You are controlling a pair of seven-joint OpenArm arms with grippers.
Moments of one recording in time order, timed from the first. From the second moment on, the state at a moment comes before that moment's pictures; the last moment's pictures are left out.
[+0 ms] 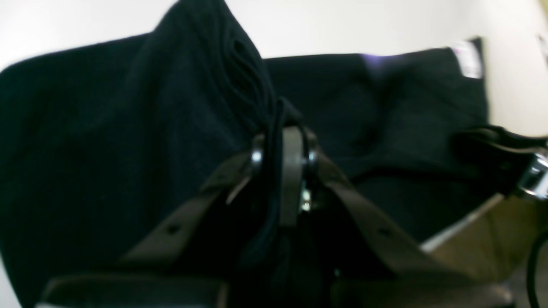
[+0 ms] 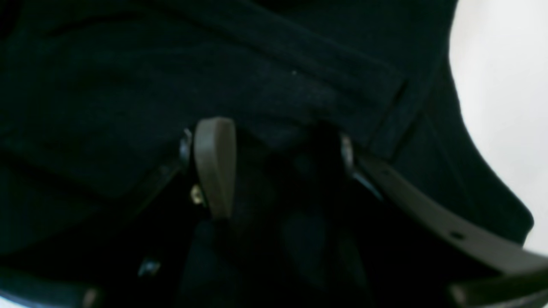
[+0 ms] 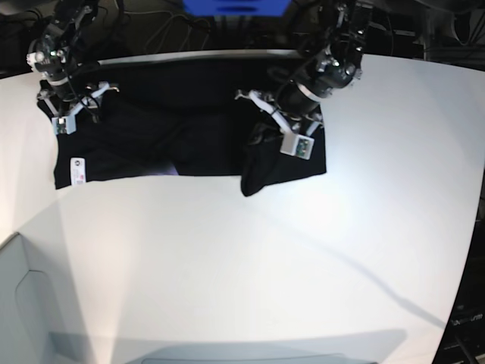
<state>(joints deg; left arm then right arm) 21.6 -9.2 13.9 114.3 -28.6 -4.7 40.1 -21.6 -1.3 38.2 100.1 7.8 39.3 -39.9</state>
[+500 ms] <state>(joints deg) 15.1 -9.1 30.5 106.1 -18.2 -4.7 40.1 -20.7 -1.3 38.1 99.9 7.7 39.3 -40.1</state>
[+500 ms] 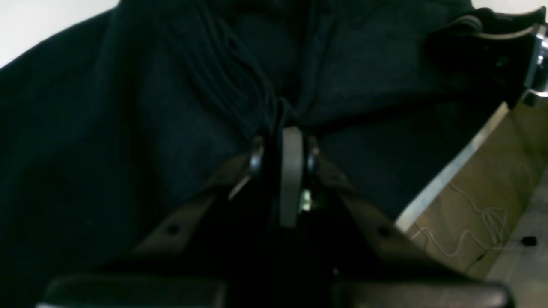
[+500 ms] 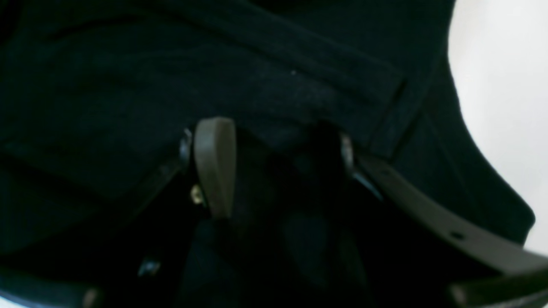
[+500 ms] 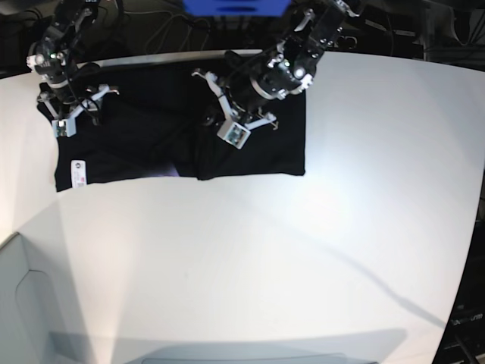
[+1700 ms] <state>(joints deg) 7.5 -8.1 40.6 100.1 -17.8 -4.8 40.5 -19.9 -1.3 38.1 99.9 7.7 39.3 -40.5</state>
